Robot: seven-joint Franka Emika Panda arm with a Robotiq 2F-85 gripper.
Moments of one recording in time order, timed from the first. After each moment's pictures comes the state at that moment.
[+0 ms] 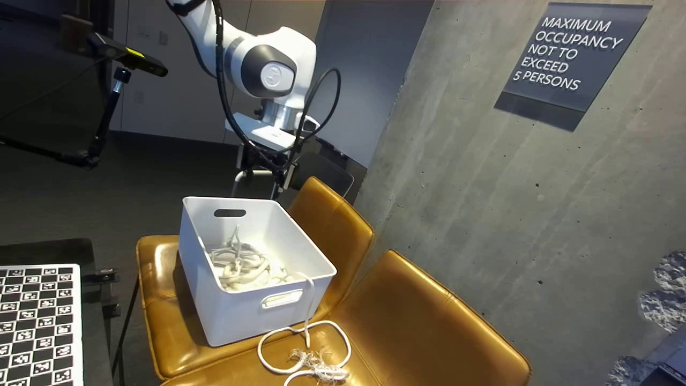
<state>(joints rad) 0.08 0.33 0.14 -1.89 -0.05 2.27 -0.38</state>
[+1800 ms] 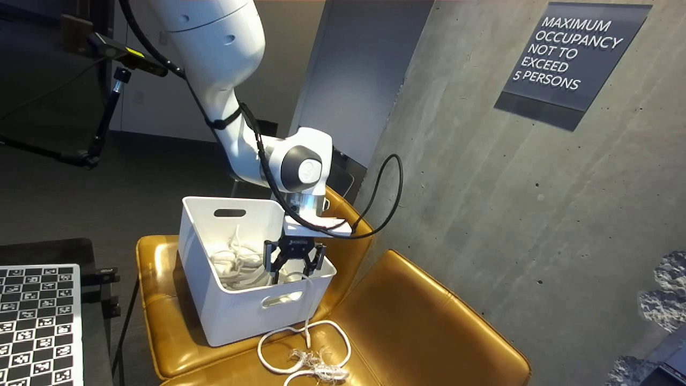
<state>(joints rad) -0.01 0.69 0.05 -1.72 -0.44 2.32 -0.93</state>
